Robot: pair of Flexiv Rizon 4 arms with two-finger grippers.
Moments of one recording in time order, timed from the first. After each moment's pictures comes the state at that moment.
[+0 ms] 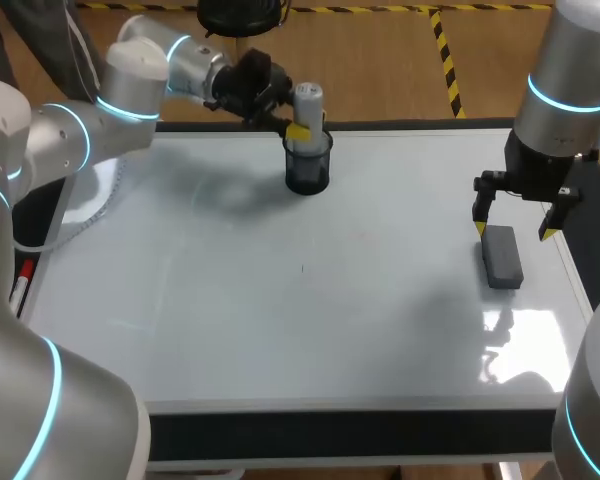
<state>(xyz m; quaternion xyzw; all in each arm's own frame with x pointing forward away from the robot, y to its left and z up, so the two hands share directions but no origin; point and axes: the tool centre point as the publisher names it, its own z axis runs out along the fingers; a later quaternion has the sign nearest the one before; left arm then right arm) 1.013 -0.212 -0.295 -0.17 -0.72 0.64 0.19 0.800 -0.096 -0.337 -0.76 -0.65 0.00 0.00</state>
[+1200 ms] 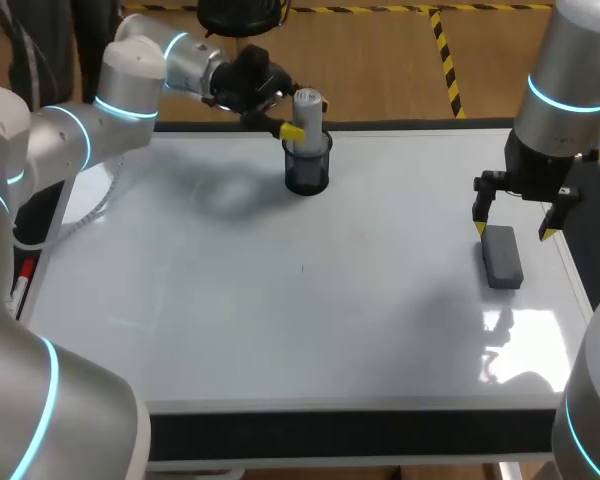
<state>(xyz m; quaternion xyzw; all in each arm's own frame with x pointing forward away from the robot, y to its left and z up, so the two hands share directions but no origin) 1.020 -0.208 -0.284 -0.16 -0.72 0.65 0.19 0.800 -0.096 -0.337 -0.76 -0.65 0.00 0.00</state>
